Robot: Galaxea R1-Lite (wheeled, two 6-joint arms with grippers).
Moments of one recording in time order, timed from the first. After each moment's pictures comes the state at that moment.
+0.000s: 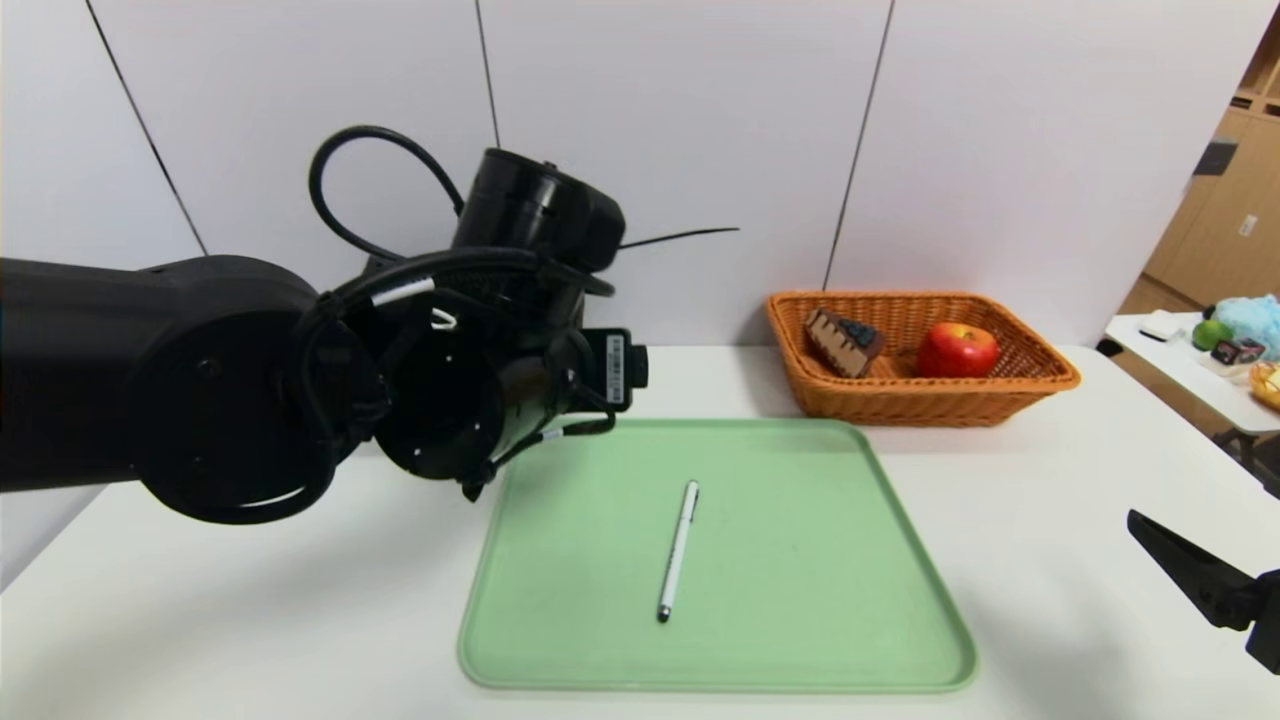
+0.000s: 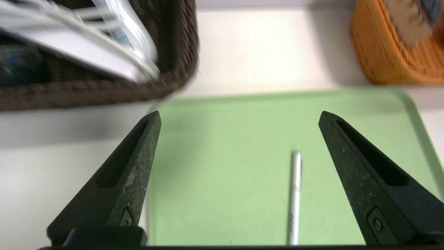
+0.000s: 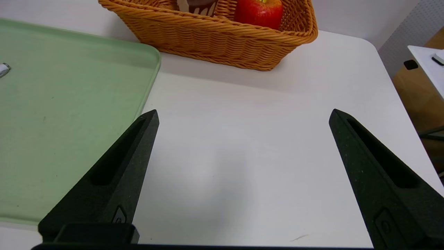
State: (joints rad) left arm -0.83 1.75 -1.34 0.12 0.54 -0.45; right arm -0.01 0.94 -0.18 -0.58 0.04 -0.17
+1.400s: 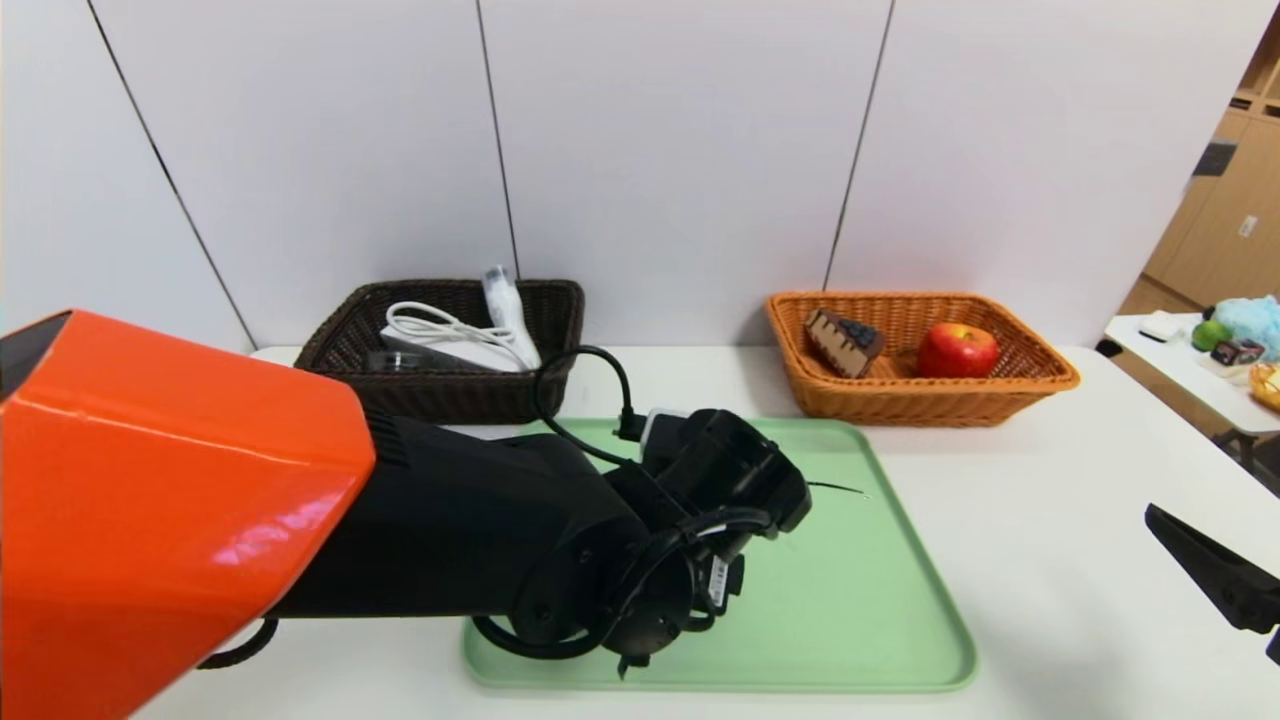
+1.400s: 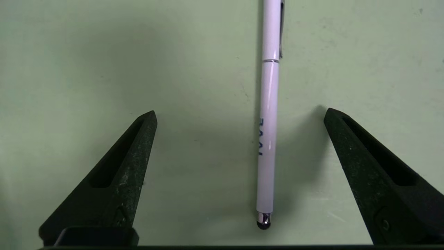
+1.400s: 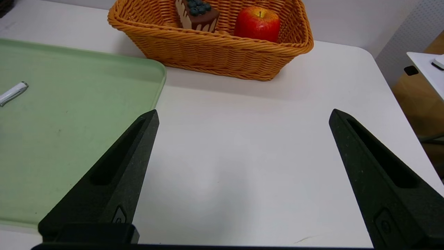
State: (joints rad) left arm -0.97 2.05 -1.34 0.22 0.48 -0.57; right arm -0.01 0.89 -0.18 -0.58 0.05 -0.13
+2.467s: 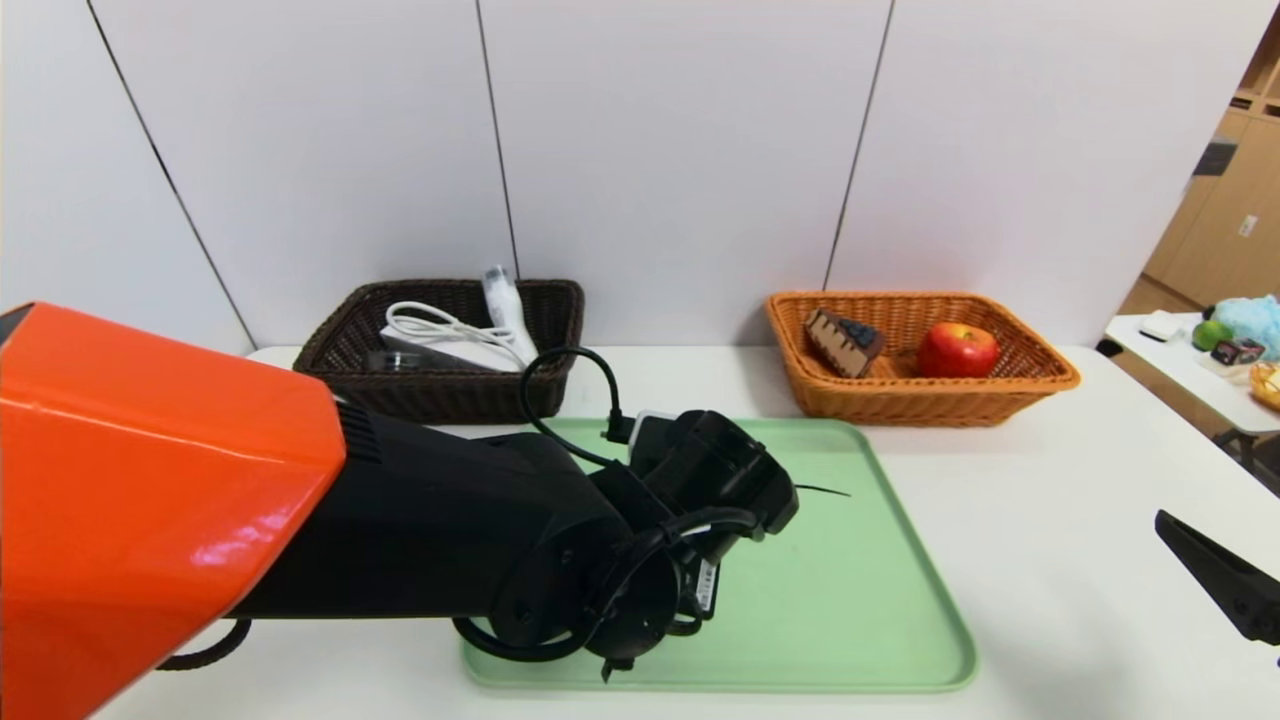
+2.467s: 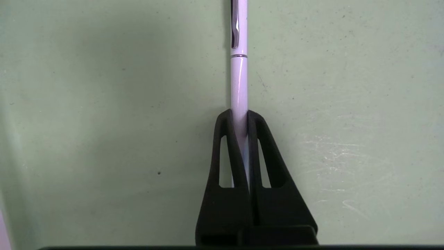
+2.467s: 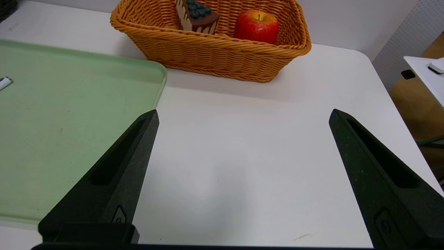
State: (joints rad) left arm -0.97 2.03 -1.31 0.22 0.48 -0.57; right arm -0.01 0.85 -0.17 -0.58 0.05 -0.14
